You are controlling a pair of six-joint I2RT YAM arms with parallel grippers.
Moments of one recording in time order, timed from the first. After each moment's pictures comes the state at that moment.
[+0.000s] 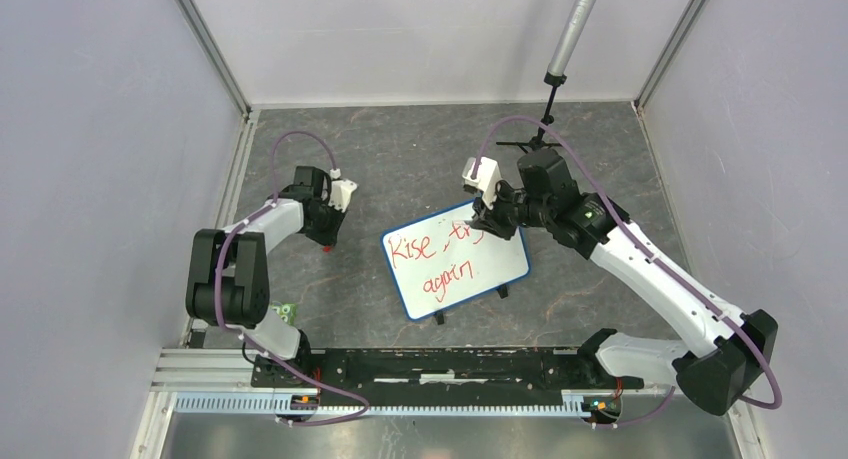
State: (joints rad) left arm -0.08 1.60 0.88 -0.46 0.13 0.41; right arm 0.64 1.18 1.14 -0.59 -0.39 -0.39
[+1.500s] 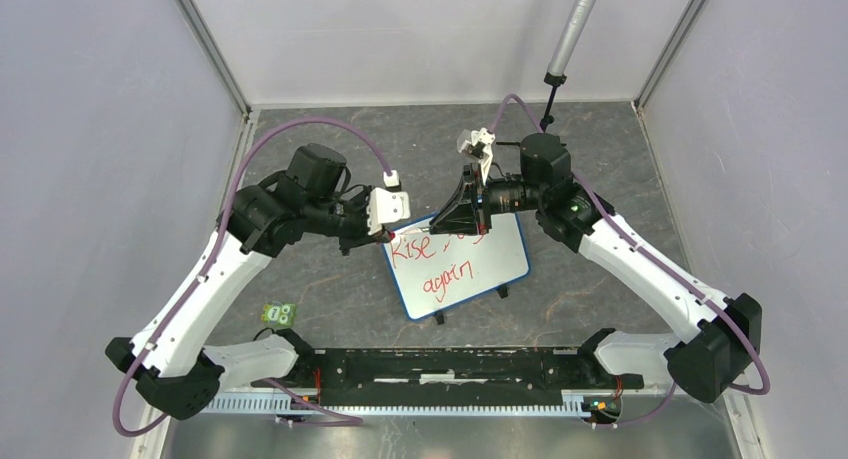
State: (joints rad) left arm -0.65 1.12 1.45 -1.13 0.49 0.70; right arm 0.63 1.25 1.13 -0.12 -0.96 0.23
